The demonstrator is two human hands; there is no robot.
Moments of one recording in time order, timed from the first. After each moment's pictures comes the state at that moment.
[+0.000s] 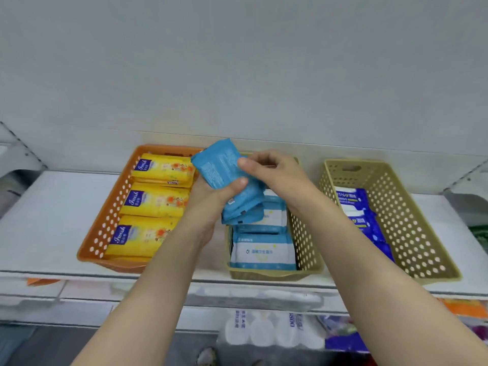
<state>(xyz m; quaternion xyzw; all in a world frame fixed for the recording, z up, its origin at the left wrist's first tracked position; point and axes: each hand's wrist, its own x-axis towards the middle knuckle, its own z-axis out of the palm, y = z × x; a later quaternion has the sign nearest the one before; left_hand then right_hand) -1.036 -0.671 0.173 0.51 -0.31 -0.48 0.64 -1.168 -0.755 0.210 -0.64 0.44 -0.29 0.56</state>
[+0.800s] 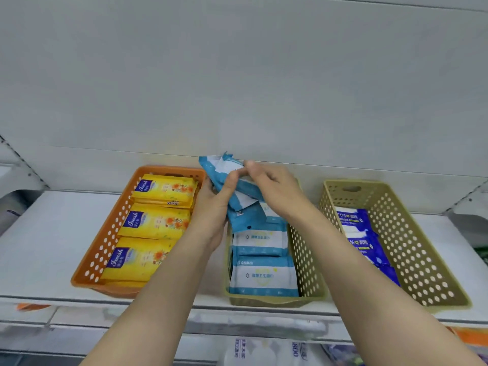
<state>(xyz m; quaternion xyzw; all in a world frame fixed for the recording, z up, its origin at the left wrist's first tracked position) -1.040 -0.699 0.185 0.48 -0.25 -0.49 0.68 -1.160 -0.768 0.216 -0.77 0.39 -0.28 0.42</state>
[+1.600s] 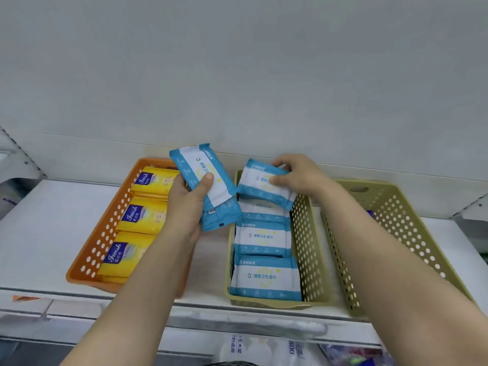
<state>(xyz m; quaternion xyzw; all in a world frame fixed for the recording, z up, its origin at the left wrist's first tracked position) -0.999 -0.696 0.166 0.55 -0.17 -0.41 0.71 -1.175 -0.855 0.194 -0.77 0.51 -0.14 0.35</state>
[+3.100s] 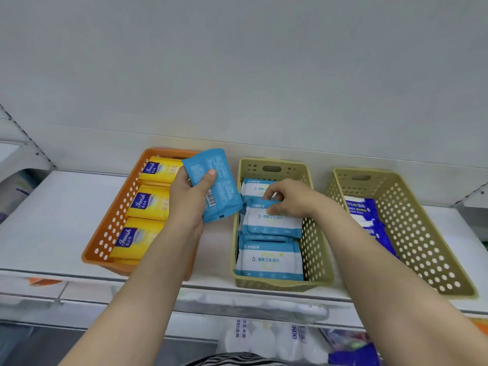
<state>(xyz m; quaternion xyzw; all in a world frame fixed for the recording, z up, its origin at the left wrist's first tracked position) -1.005 -0.678 0.167 0.55 -0.17 -0.39 0.71 -1.185 -0.805 0.166 -0.85 0.45 0.05 0.28</state>
